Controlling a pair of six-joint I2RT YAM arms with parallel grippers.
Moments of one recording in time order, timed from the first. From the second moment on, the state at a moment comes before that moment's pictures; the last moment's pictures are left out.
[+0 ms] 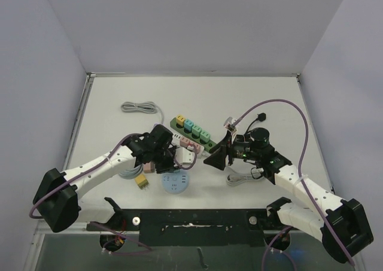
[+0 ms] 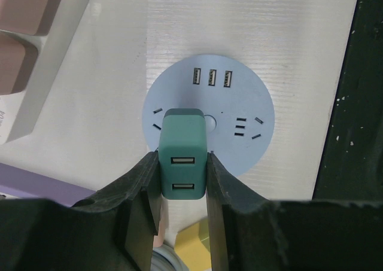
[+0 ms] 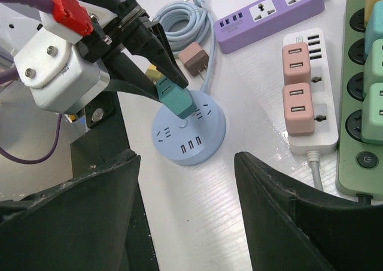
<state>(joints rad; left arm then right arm) -0.78 1.28 0.87 -0.68 0.34 0.67 0.50 0.99 0.50 0.17 -0.78 0.25</state>
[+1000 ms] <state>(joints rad) -0.77 1.46 0.99 -0.79 0.36 0.83 0.47 1.03 0.50 0.16 -0.75 0.22</state>
